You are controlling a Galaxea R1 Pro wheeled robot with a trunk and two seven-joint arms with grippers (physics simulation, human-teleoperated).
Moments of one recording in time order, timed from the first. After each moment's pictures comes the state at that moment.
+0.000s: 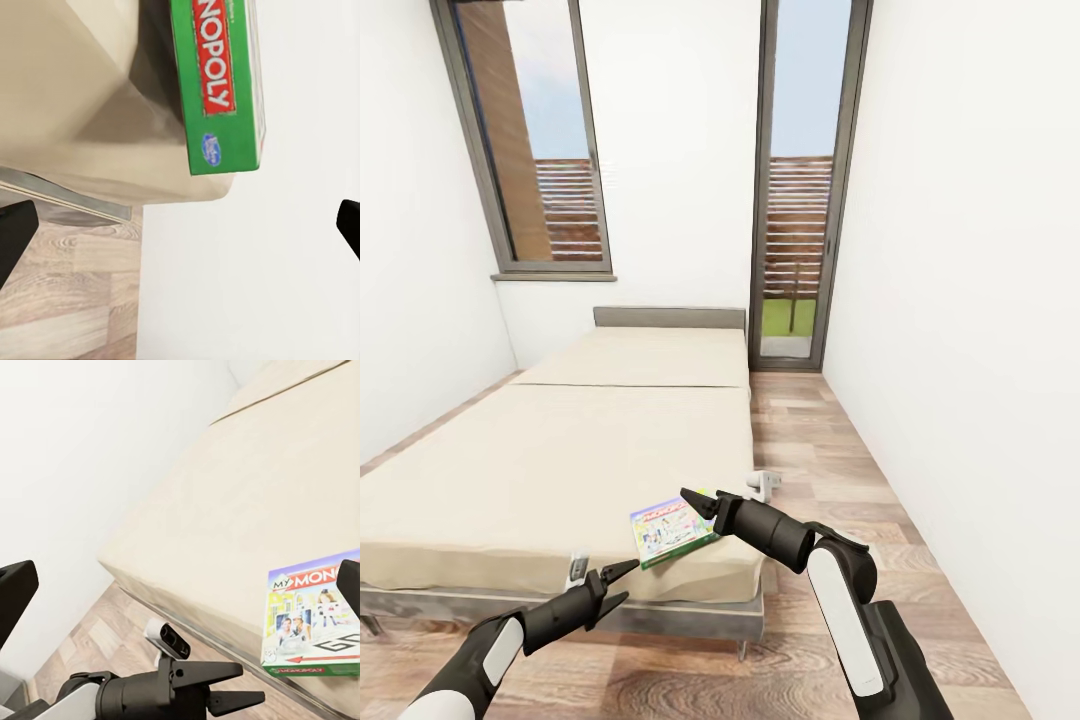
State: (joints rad) left arm -0.53 0.10 0.42 -0.45 0.26 0.69 -0.98; right arm -0.34 0.17 0.19 -1.55 -0.51 0.74 0.33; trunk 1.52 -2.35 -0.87
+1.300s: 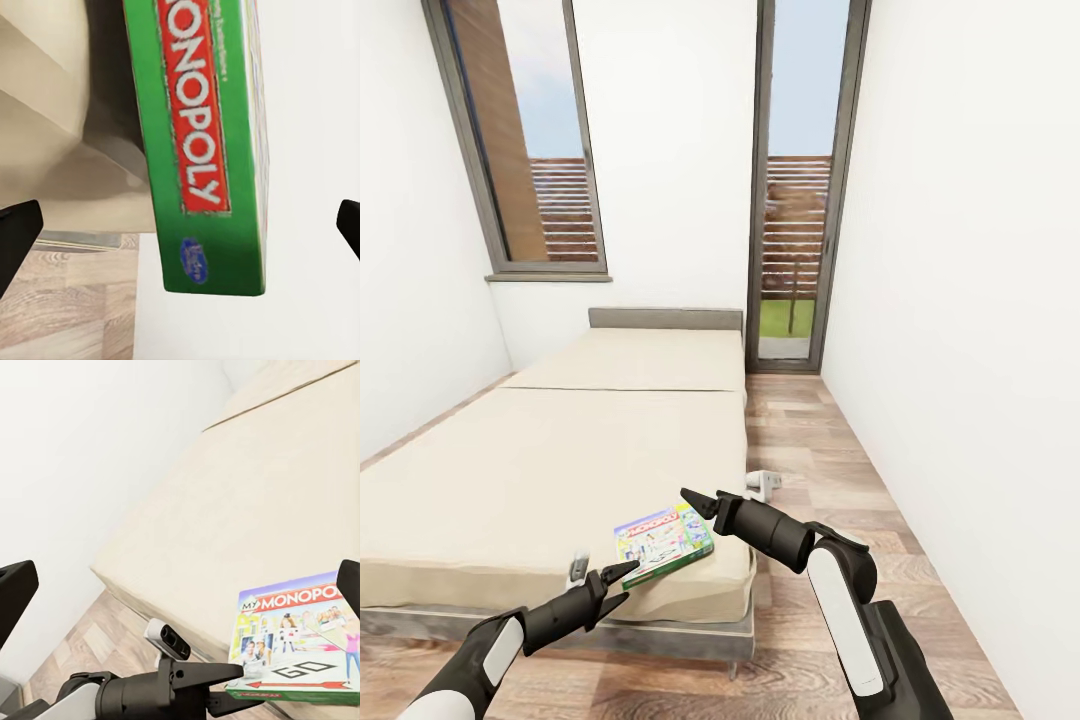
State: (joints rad) left arm -0.53 0.10 0.42 -0.45 0.25 0.70 -0.98; right arm -0.34 0.17 0.19 -1.55 -0.51 0.74 0.33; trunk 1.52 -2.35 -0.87
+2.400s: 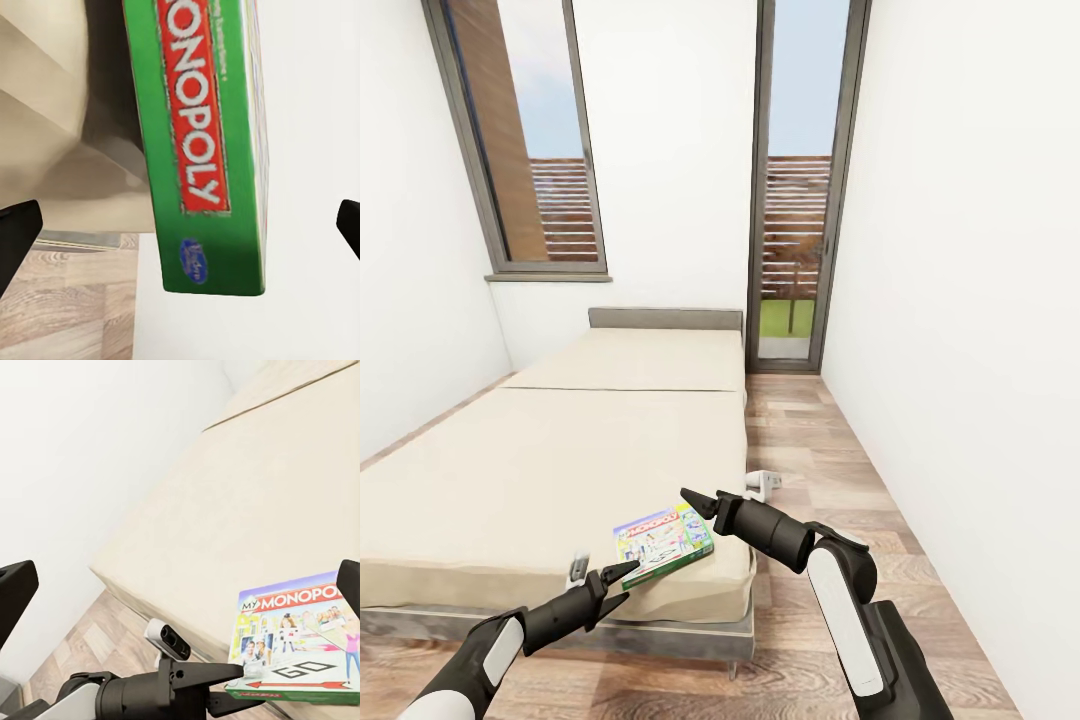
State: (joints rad) left arm -0.53 0.10 0.42 -0.45 0.26 0.70 -0.98; right arm -0.34 0.17 0.19 -1.55 -0.51 0.74 0.33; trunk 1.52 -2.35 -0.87
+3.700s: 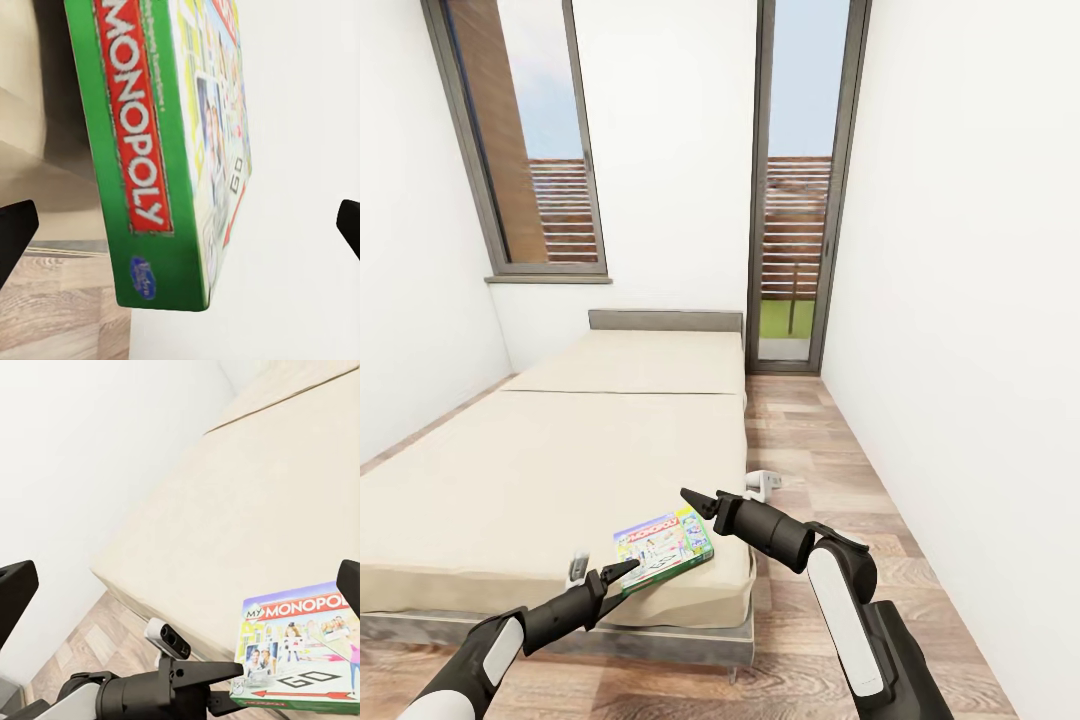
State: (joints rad) left arm -0.53 0.10 0.42 -0.45 0.26 0.69 -0.98; right arm -0.34 0.17 0.19 -1.55 -0.51 0.74 0.33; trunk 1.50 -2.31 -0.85
